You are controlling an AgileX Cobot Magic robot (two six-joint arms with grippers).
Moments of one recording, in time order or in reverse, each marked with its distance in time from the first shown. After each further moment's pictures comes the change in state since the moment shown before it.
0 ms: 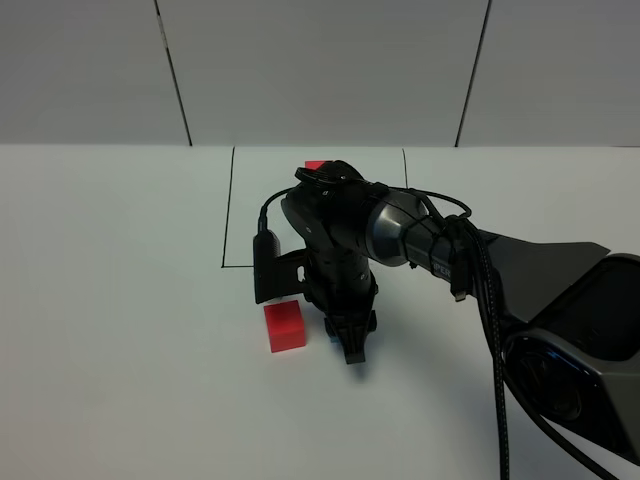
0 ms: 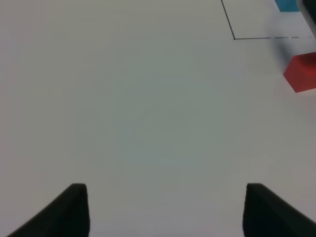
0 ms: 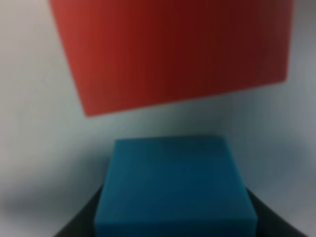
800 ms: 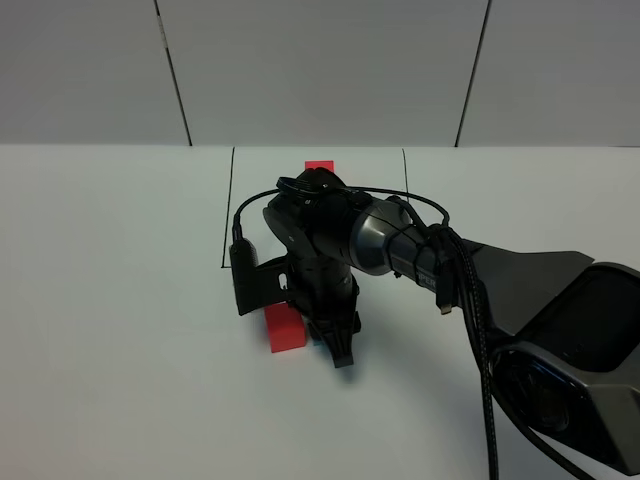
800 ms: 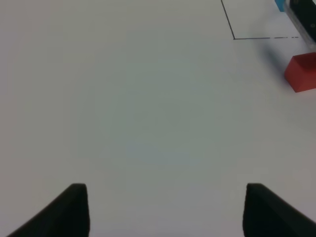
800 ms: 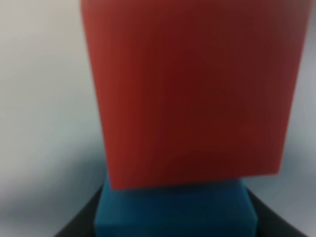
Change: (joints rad) left arm 0.000 0.000 0.000 0.000 0.000 0.000; right arm 0.038 0.018 -0.030 0.008 -0.026 -0.072
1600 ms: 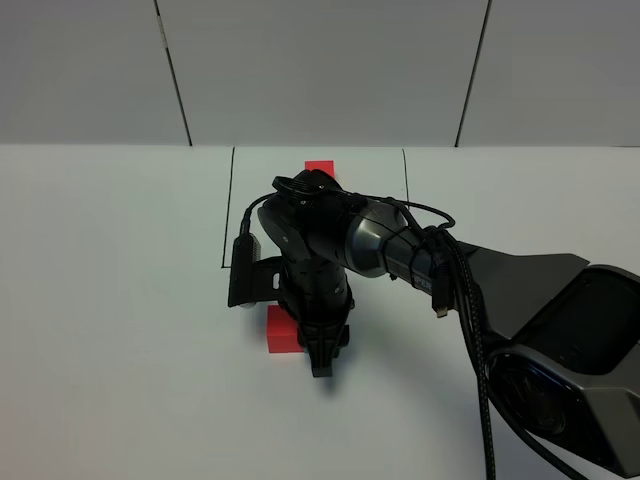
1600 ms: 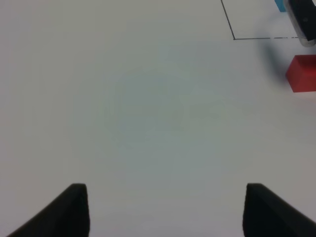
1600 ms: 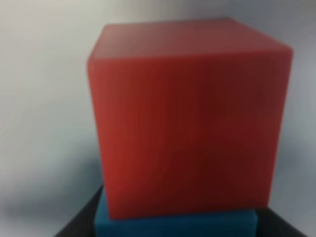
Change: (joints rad) left arm 0.000 0.000 0.000 0.000 0.000 0.000; right arm 0.008 0.006 -0.010 0.048 0.047 0.189
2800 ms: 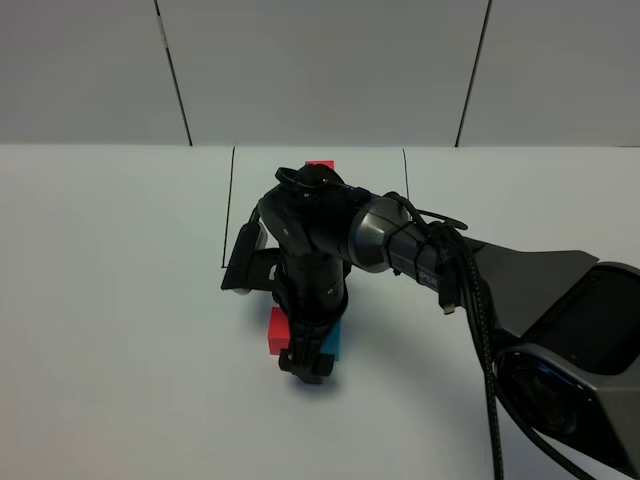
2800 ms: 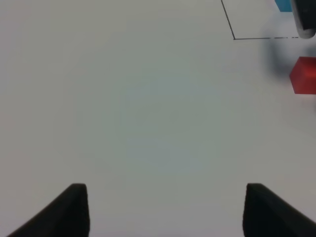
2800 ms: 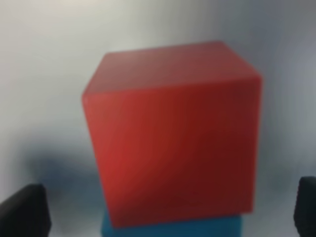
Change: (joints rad) left arm 0.000 0.000 0.000 0.000 0.000 0.000; right arm 0.000 -0.037 0.002 0.054 0.002 0.162
